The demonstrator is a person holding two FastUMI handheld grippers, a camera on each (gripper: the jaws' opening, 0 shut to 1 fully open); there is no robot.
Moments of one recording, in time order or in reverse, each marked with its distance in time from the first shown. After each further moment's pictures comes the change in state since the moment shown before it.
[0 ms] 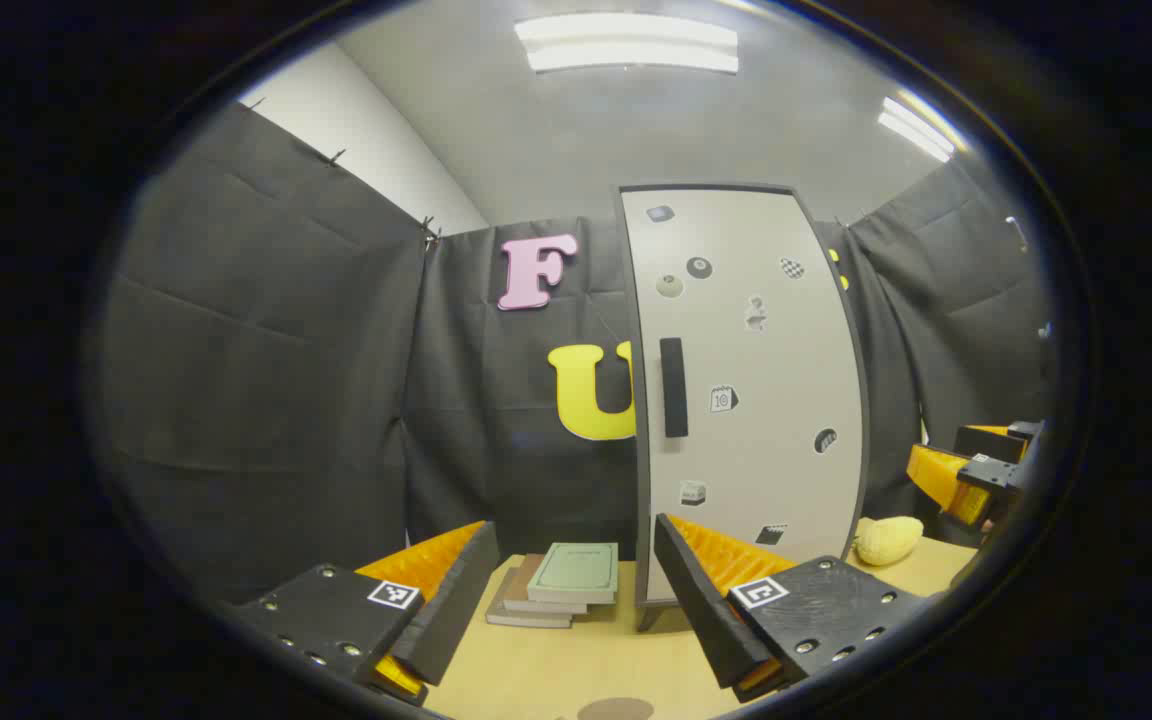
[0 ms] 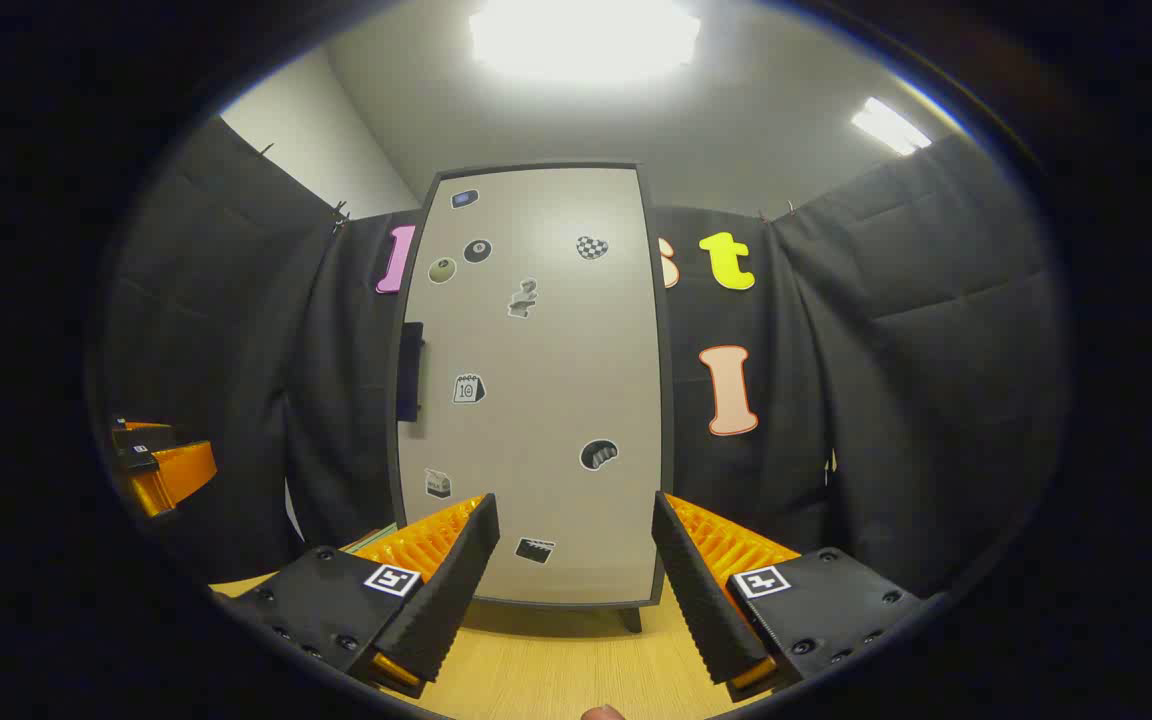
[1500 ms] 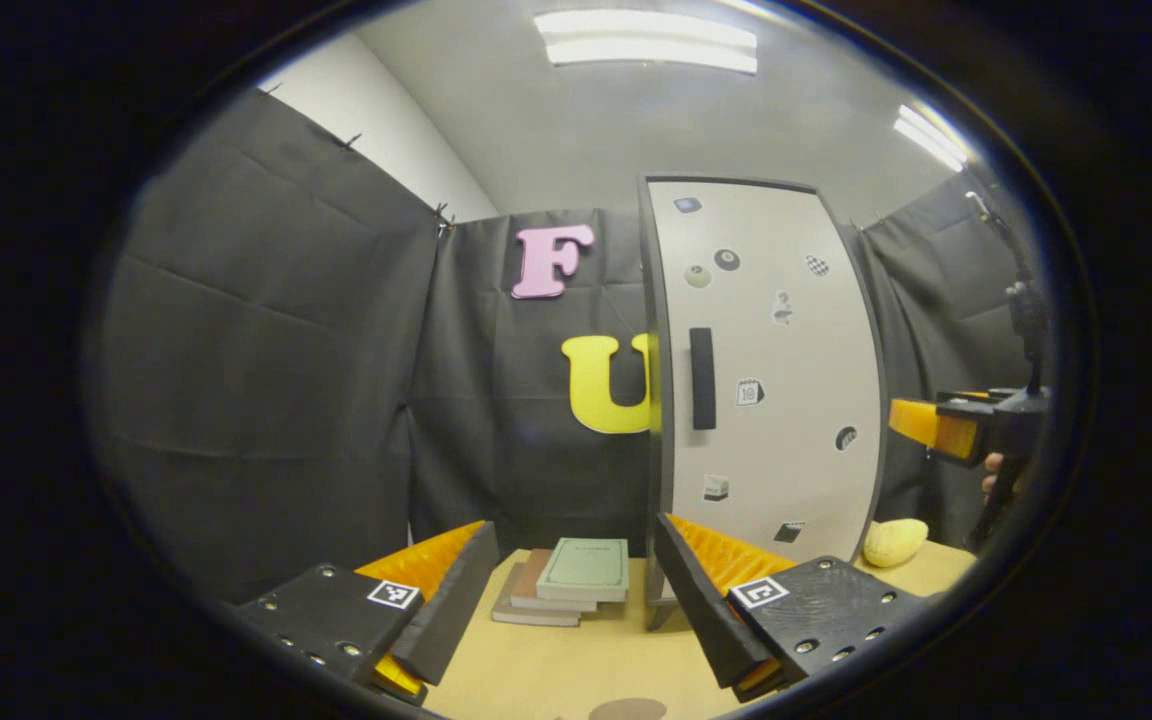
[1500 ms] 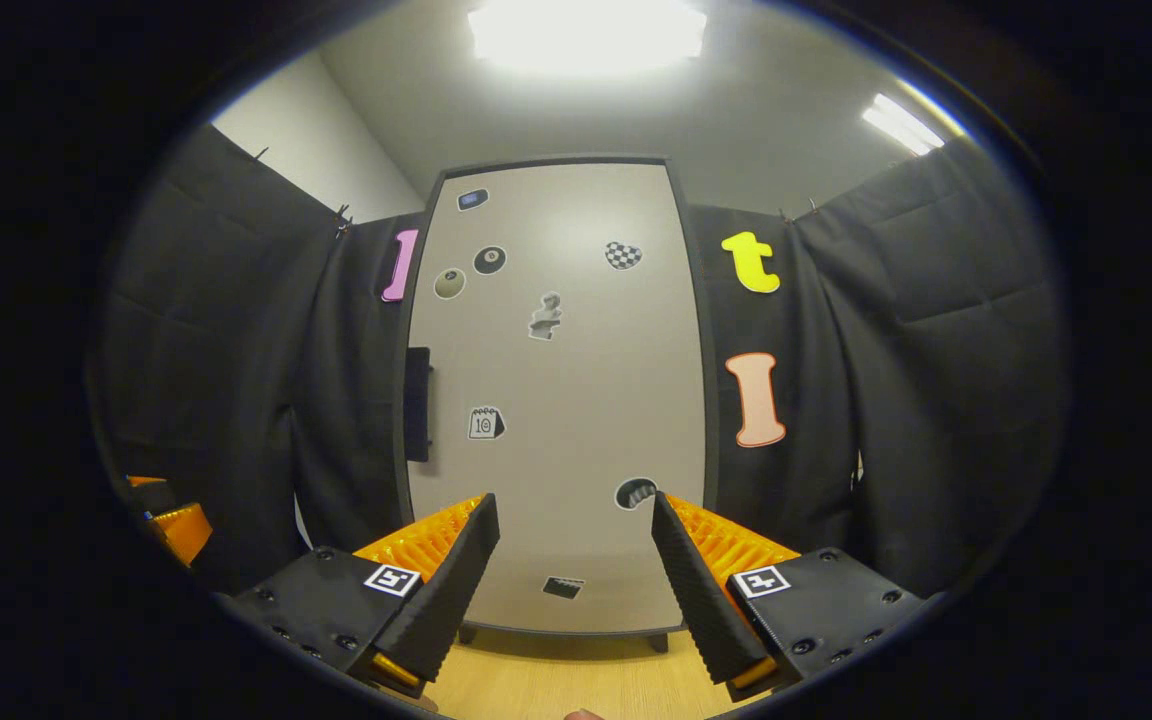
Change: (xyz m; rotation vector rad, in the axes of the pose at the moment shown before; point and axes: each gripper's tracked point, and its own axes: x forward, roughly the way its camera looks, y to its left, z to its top) left arm 0.016 0.046 -0.017 -0.028 0.019 0.023; right arm 0.063 0.041 0.047 0.009 -0.010 0.058
